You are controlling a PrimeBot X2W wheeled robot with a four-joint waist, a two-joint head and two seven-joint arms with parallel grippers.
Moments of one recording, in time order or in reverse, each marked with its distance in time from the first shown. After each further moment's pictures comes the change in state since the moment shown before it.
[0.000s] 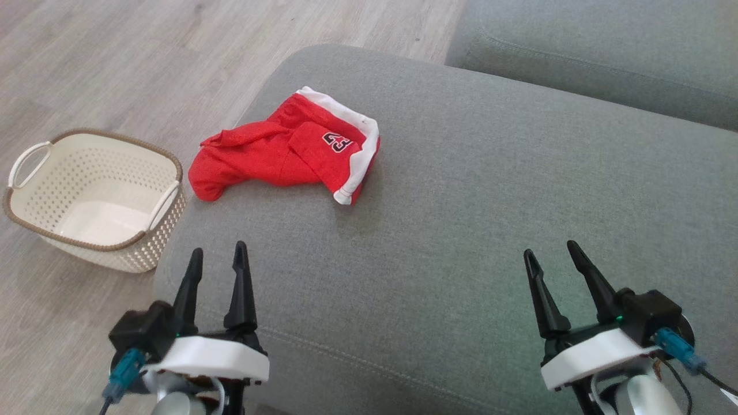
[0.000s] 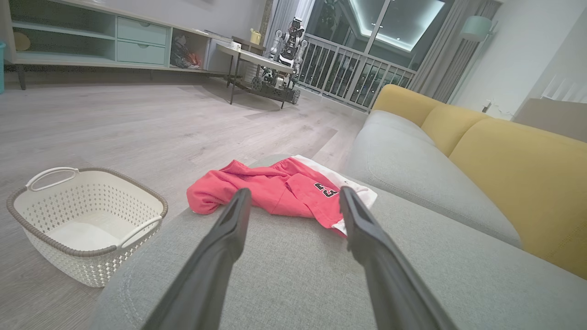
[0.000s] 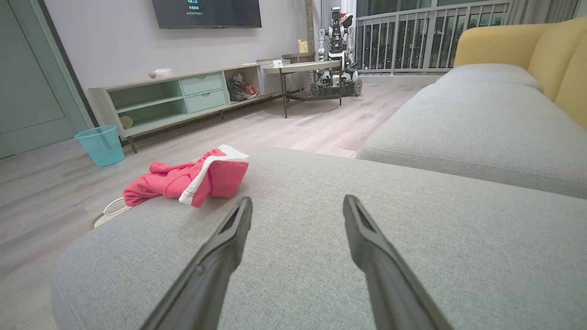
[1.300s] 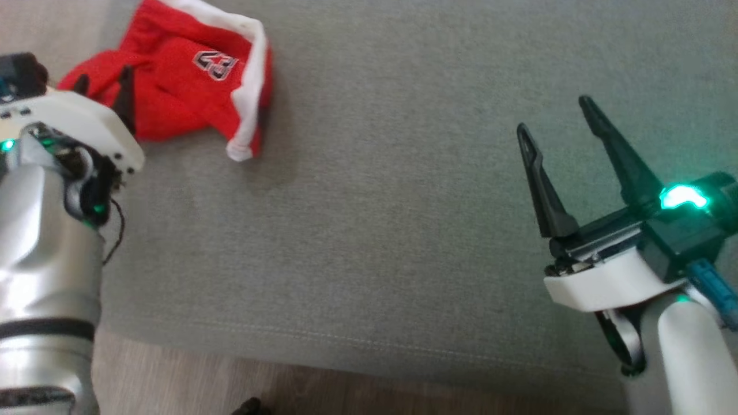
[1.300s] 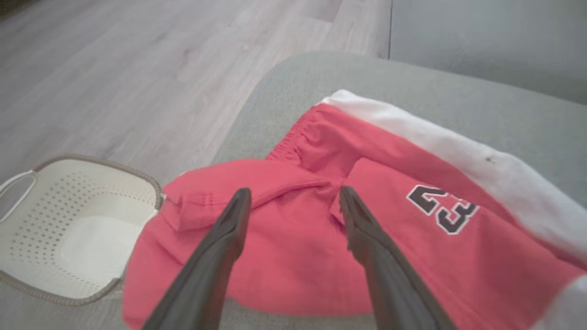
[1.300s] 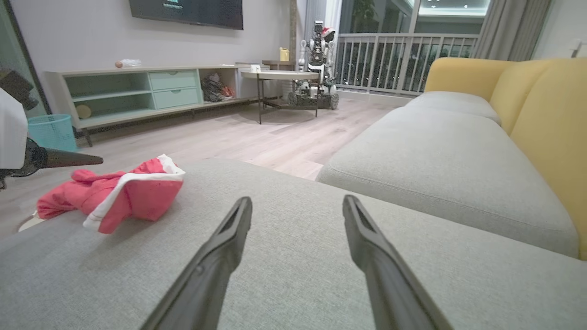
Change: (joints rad) left arm -0.810 0.189 0.142 0.704 -0.018 -0.163 0.349; right arm -0.179 -0.029 0.060 -0.444 -0.190 0.000 0.189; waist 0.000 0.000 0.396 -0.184
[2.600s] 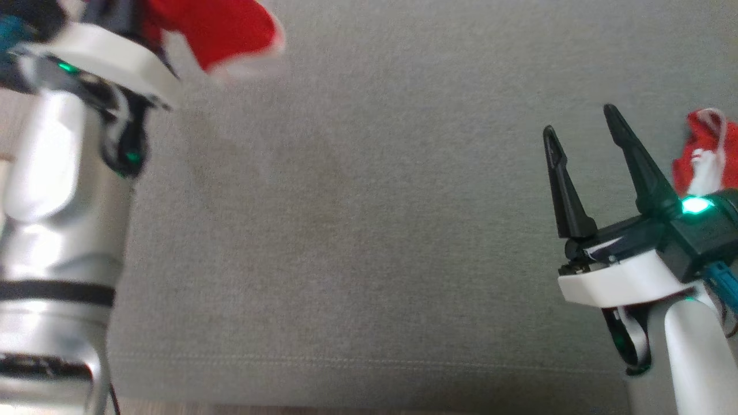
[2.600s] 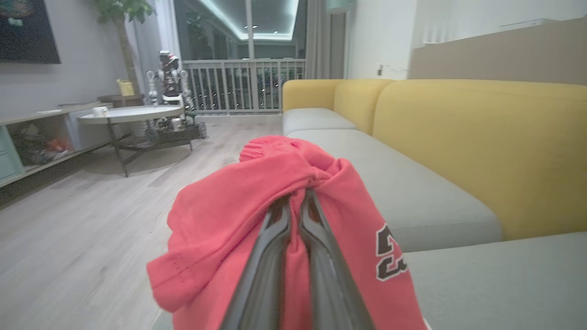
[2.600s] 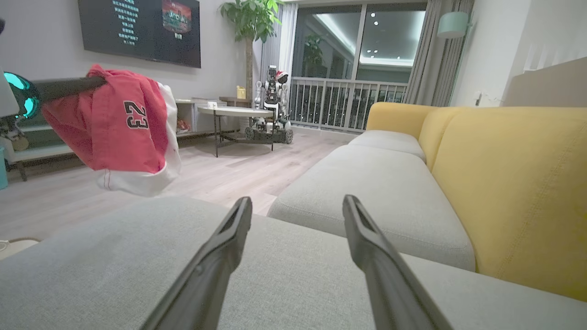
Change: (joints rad) left arm -0.149 -0.011 -0.200 -0.064 0.022 -0.035 -0.336; right arm 0.009 0.017 -0.066 0.080 0.033 0.000 -0.080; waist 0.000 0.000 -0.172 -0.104
